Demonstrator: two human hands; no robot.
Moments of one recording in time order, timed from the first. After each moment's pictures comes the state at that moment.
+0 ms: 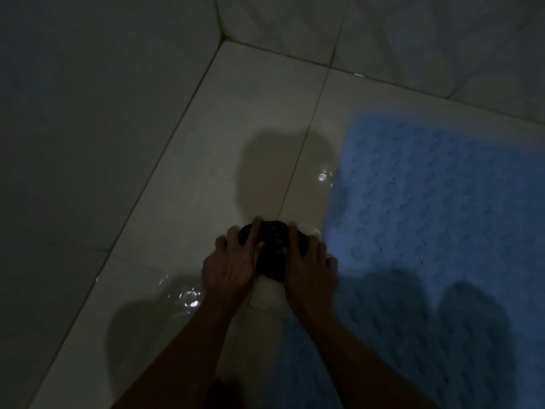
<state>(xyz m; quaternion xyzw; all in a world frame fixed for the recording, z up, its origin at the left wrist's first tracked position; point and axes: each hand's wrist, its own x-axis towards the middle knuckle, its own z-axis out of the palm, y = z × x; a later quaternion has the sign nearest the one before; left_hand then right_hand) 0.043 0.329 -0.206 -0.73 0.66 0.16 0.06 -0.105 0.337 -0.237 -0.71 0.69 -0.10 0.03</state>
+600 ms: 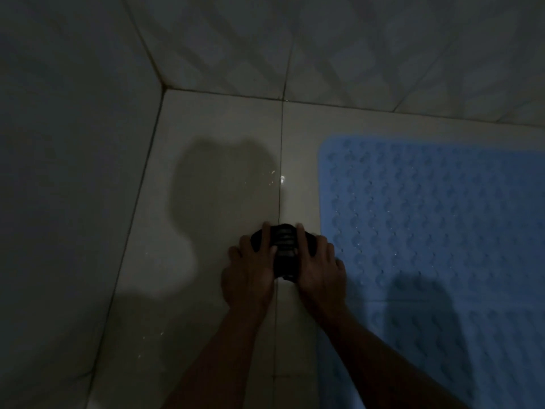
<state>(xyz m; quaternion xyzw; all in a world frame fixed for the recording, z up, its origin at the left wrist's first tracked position) 0.033 0.224 -0.201 -0.68 0.68 0.26 0.05 -0.100 0.259 -0.236 -0.65 0.75 -0.08 -0.02</state>
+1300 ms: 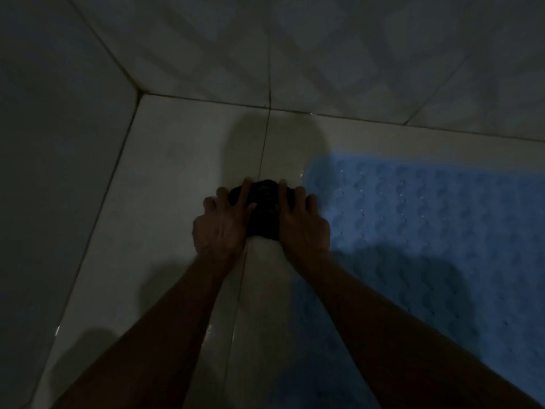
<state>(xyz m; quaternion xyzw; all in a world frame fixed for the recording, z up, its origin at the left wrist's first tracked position) -0.013 0.085 -0.214 -0.68 0.72 0.08 0.05 -0.161 0.097 -0.227 -0.70 0.71 -0.02 0.02</state>
